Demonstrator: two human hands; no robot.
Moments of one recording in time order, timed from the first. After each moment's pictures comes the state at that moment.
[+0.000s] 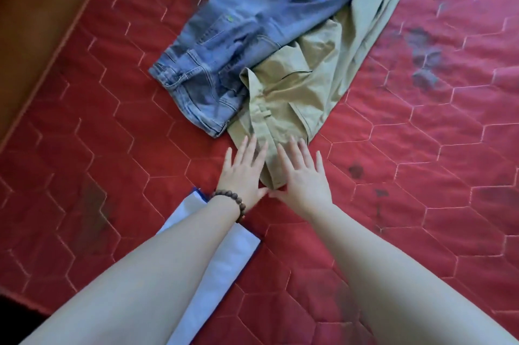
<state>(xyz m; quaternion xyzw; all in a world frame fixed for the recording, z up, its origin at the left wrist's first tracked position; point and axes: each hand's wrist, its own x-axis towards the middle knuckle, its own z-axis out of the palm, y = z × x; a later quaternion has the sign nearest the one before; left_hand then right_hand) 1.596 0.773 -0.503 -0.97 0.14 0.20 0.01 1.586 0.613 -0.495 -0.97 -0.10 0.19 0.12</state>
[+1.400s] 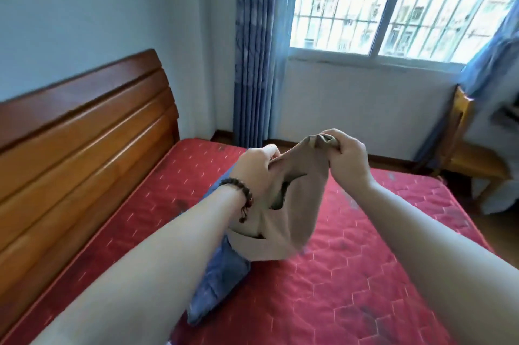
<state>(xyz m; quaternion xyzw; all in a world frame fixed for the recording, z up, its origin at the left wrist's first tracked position) 1.631 0.646 0.086 -0.88 0.26 -0.11 -0.38 1.592 0.453 0.113 -0.85 0.00 -0.28 0.44</state>
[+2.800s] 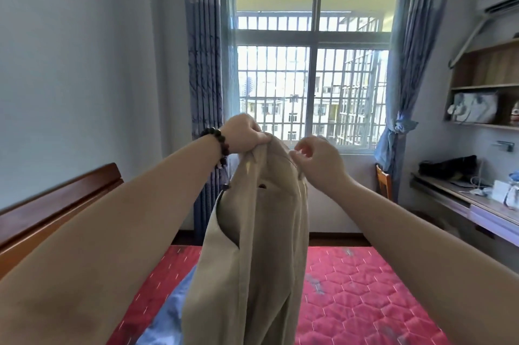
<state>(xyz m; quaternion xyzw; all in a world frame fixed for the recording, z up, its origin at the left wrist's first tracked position) 1.583 0.567 0.392 -0.86 0.37 -0.13 -0.32 1.499 0.397 0.331 -0.87 0.02 -0.39 0.29</state>
